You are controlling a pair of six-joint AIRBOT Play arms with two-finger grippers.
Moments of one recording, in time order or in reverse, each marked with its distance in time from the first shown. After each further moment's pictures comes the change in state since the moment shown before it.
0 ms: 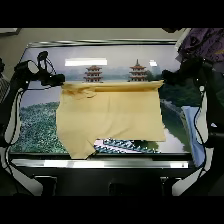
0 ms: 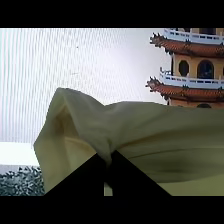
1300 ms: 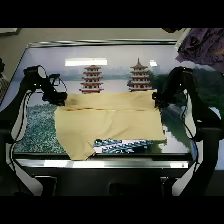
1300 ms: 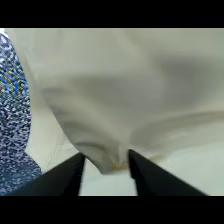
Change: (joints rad) left arm -0.027 -0.076 -0.003 0.083 -0.491 0.010; right arm 0.074 -0.139 -0.005 -0.089 -0.449 0.014
